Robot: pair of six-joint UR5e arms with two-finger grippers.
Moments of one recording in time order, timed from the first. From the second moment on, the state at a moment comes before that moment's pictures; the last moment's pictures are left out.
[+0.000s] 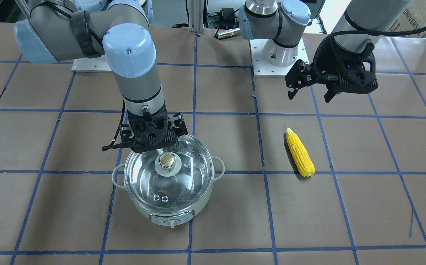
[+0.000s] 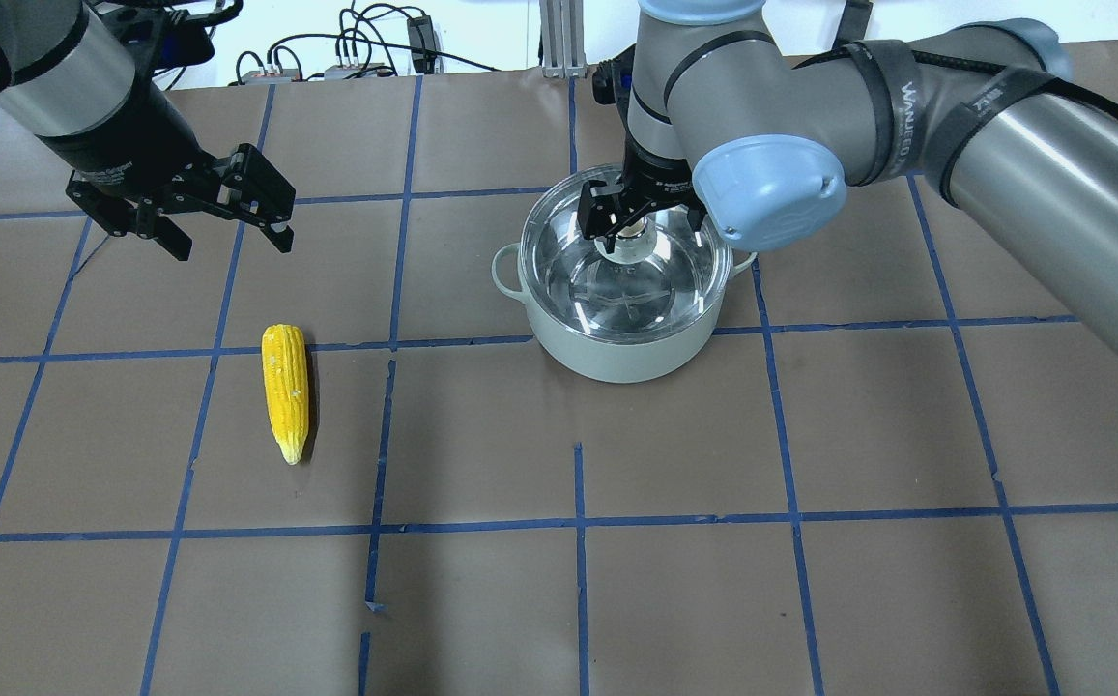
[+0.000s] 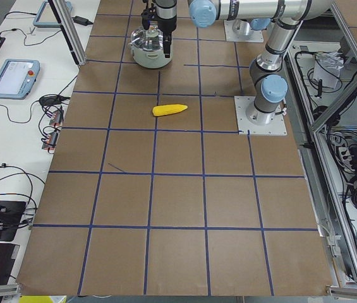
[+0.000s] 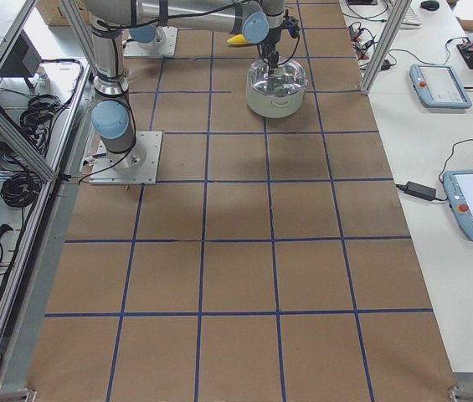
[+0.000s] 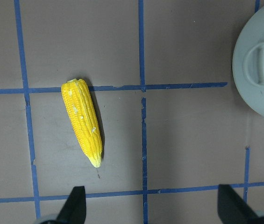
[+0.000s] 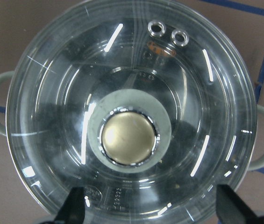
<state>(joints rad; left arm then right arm) -1.46 -1.55 -1.60 -1.58 1.50 0.12 1.83 -1.28 1.55 -1.96 -1.55 0.01</state>
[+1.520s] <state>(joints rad) -1.29 -1.74 -1.82 -1.17 1.50 0.19 1.84 -1.20 1.50 -1.99 -1.58 0.34</state>
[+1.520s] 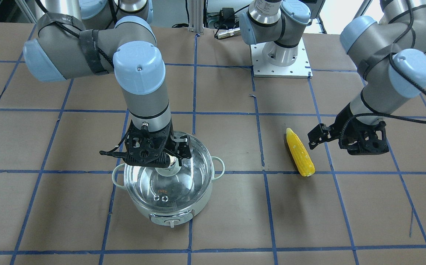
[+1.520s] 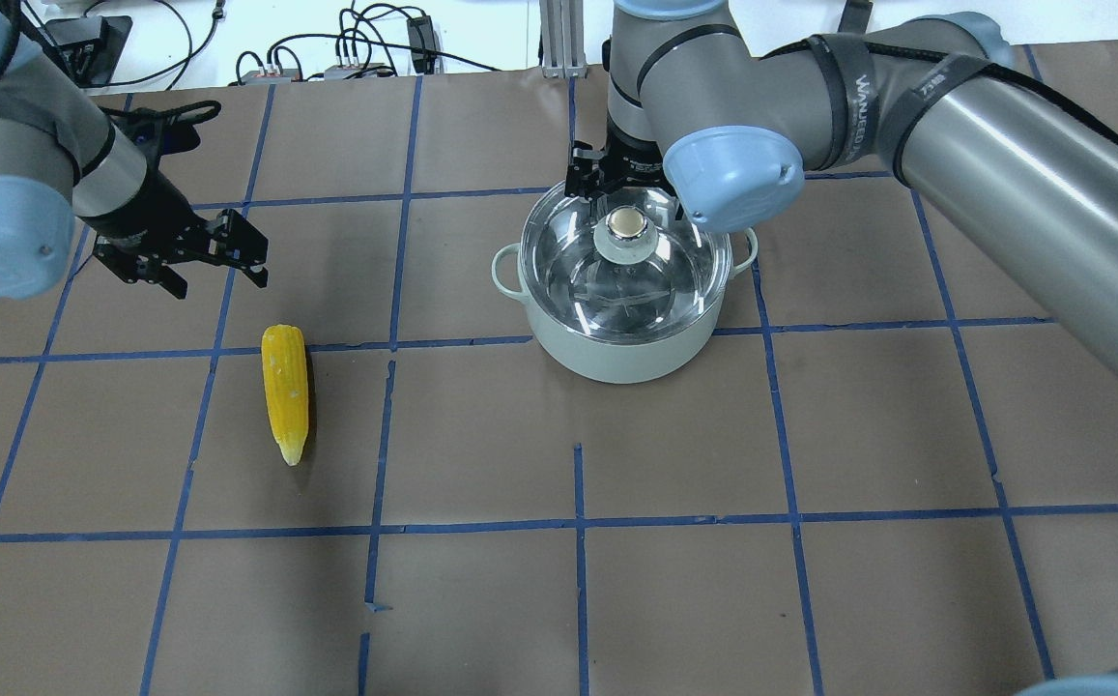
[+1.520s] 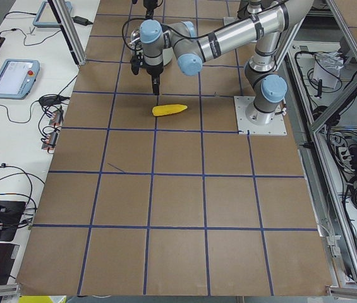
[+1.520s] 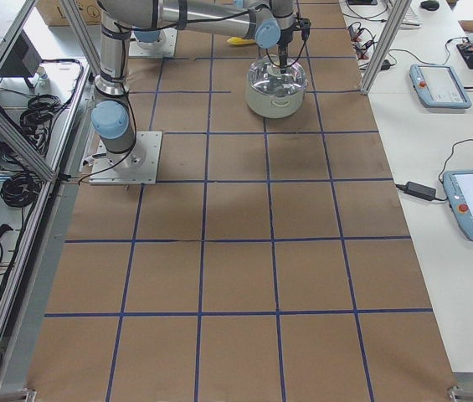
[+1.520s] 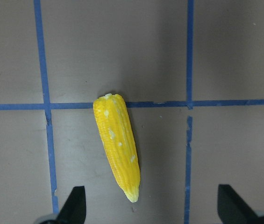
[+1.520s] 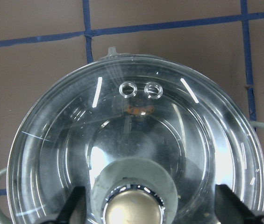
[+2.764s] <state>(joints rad) -1.31 -1.86 -1.98 -0.95 1.56 -0.12 1.85 -1.19 1.50 -1.99 -1.58 0.29</state>
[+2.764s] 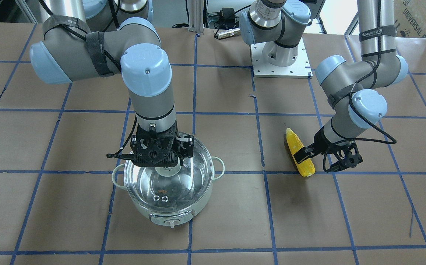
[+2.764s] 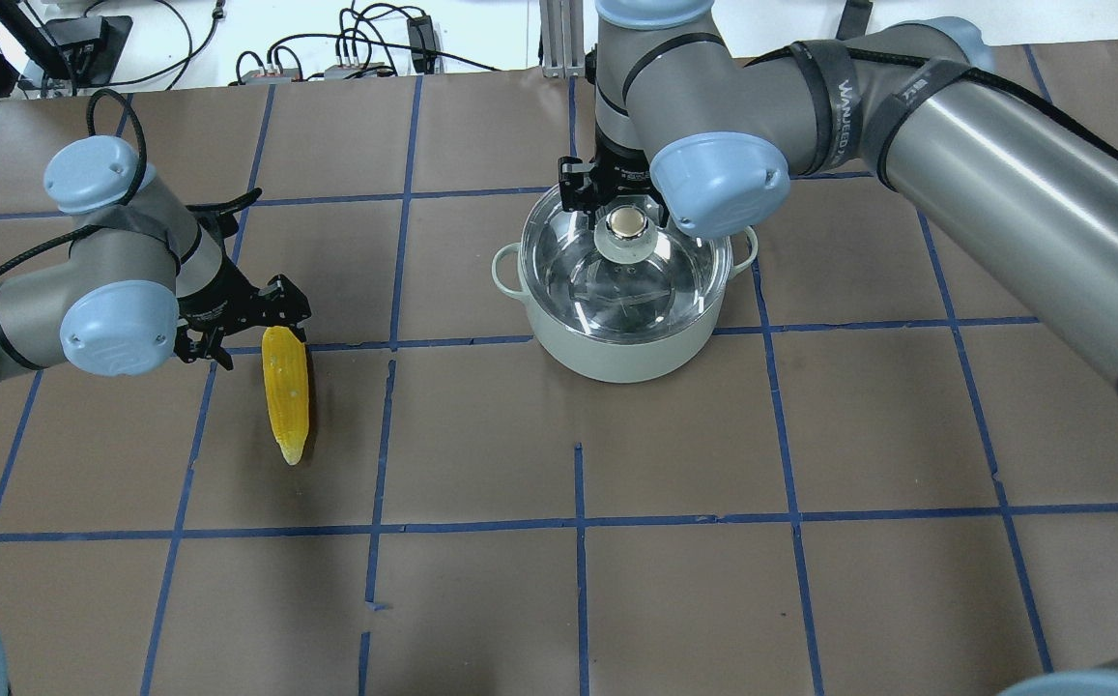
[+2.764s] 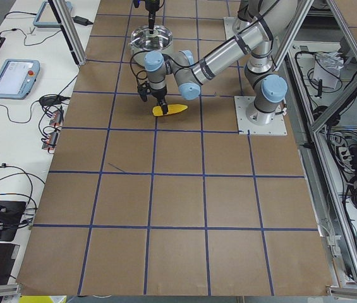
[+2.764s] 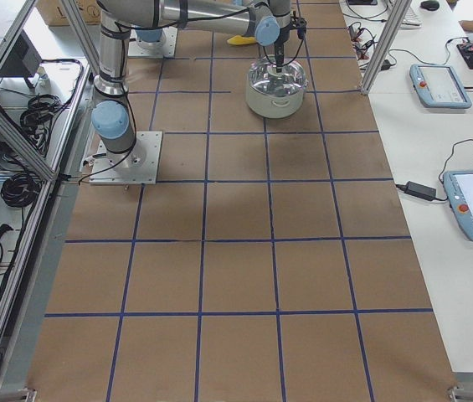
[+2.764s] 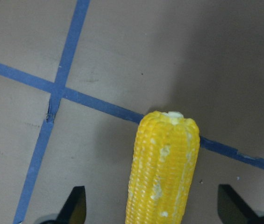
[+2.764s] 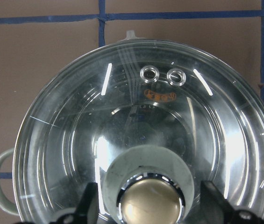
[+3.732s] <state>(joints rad) -1.32 -1.92 -2.02 -0.77 1.56 -0.11 1.85 -1.18 1.49 -1.99 -1.58 0.29</state>
